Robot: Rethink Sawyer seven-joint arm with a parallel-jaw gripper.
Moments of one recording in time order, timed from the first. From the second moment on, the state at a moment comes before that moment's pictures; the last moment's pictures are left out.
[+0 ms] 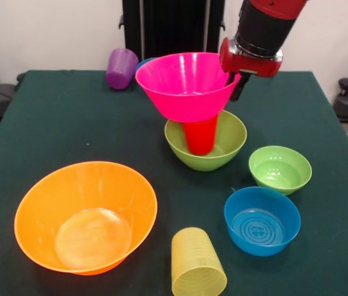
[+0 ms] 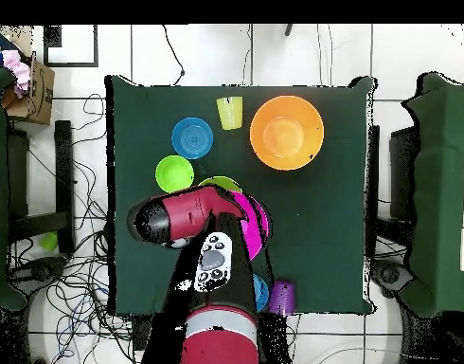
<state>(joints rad) 0.02 -0.61 -0.04 1.65 -0.31 0.65 1.96</state>
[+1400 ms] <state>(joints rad) 0.03 -0.60 -0.06 1.60 -0.29 0.65 1.96</state>
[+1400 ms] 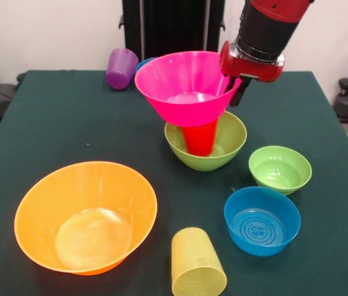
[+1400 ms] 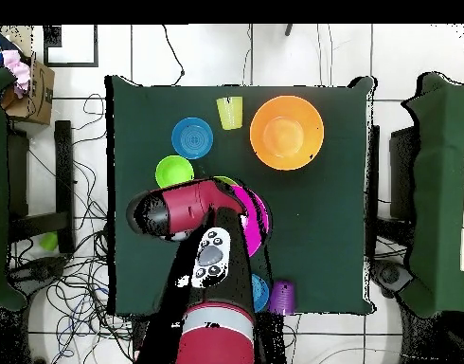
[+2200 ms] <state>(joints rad) 0.02 -0.59 -0.03 1.61 -0.28 0.66 1.96</state>
